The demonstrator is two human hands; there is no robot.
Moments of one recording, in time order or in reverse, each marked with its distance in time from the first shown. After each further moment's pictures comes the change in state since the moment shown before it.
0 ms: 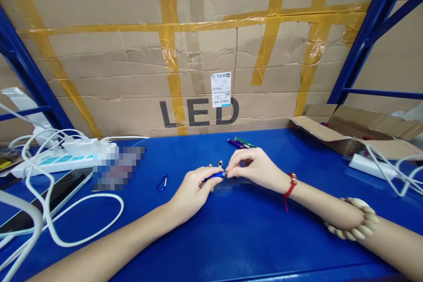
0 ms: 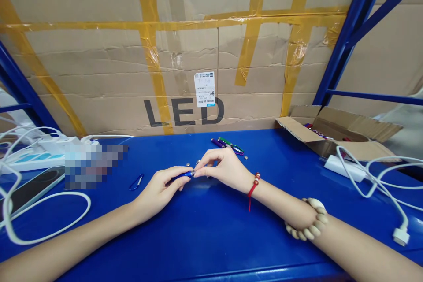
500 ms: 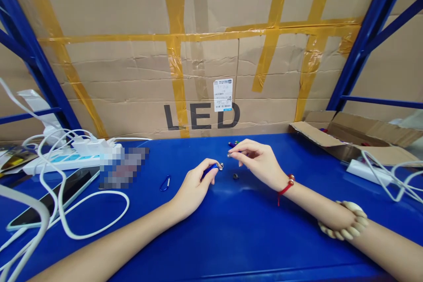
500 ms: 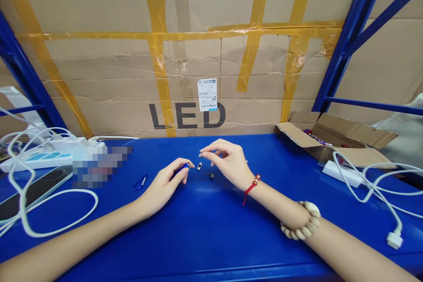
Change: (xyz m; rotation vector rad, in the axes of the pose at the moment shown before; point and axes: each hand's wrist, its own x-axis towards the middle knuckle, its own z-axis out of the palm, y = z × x) left_hand 0.002 0.004 -0.002 -0.138 0.062 -0.091; right_hand 0.006 0.002 -0.001 -0.066 0.311 -0.143
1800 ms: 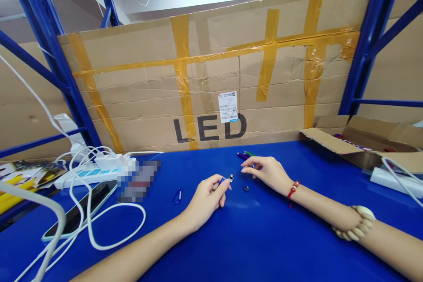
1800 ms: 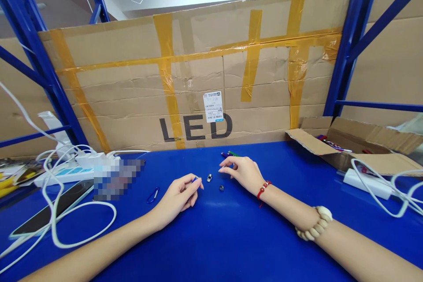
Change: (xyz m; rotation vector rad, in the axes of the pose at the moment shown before) left_hand 0.002 0.001 0.003 -0.242 -0.086 -0.164; right_hand 0.001 0.043 -0.015 -0.482 -0.178 0.177
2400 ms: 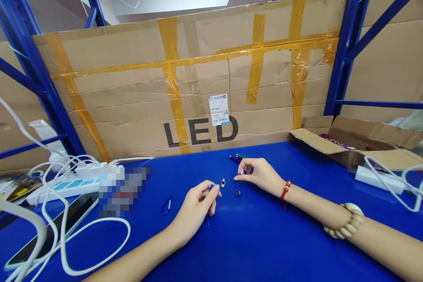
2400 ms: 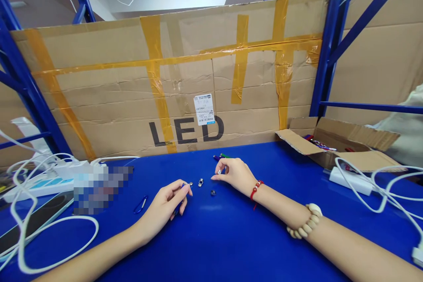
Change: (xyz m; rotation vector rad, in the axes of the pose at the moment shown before) left_hand 0.001 0.002 0.000 0.044 0.032 -0.027; right_hand 0.005 0.001 -0.005 -0.011 -0.044 0.018
